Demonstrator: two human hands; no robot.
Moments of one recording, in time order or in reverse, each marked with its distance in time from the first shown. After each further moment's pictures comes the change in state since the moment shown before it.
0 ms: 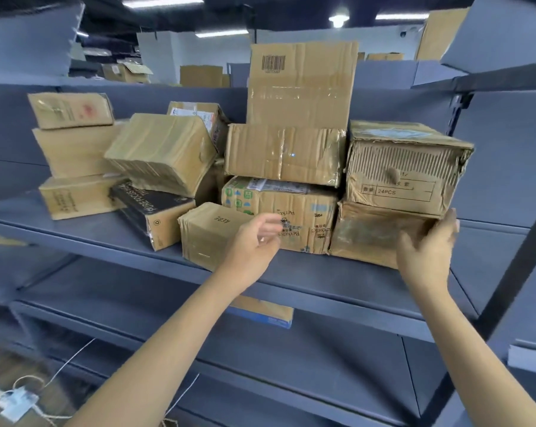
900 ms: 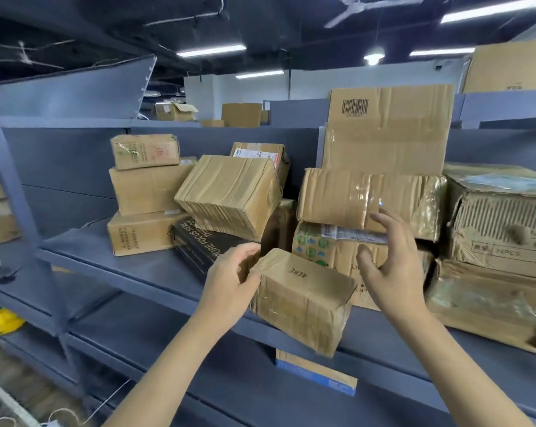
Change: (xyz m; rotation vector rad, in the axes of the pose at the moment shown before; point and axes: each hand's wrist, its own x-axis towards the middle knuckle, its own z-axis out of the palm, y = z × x) left_hand 0.007 -0.062 -0.138 0.241 0.257 0.084; right_hand -0.059 -0.121 0.125 0.089 -0.190 -0.604
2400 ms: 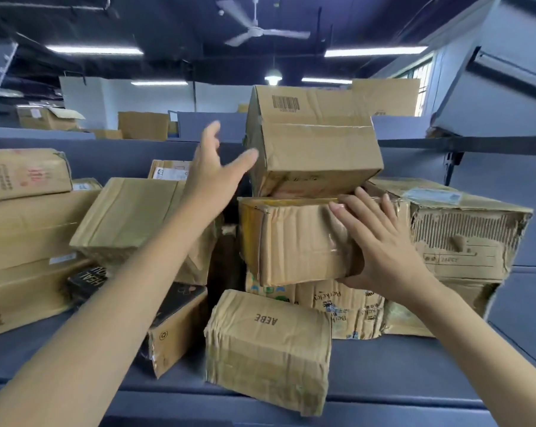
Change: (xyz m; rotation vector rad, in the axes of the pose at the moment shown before) left_hand 0.199 0.066 0.005 -0.363 -0.012 0.161; right_hand 0.071 0.031 -0.019 -0.745 -0.258 -0.456
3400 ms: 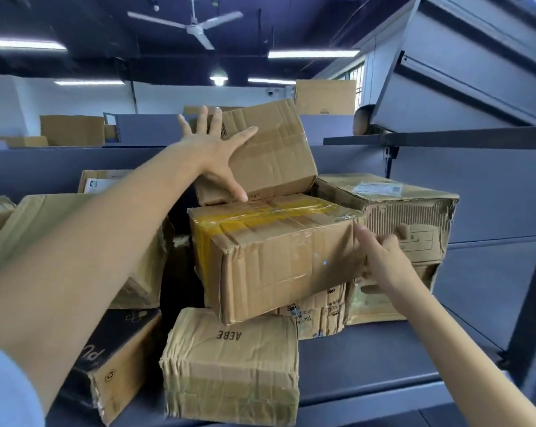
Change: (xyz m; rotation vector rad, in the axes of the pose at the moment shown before) left_hand 0.098 0.019 0.058 1.222 -0.601 0.346; right_hand -0.029 0.001 -0.026 0.759 0.006 1.380
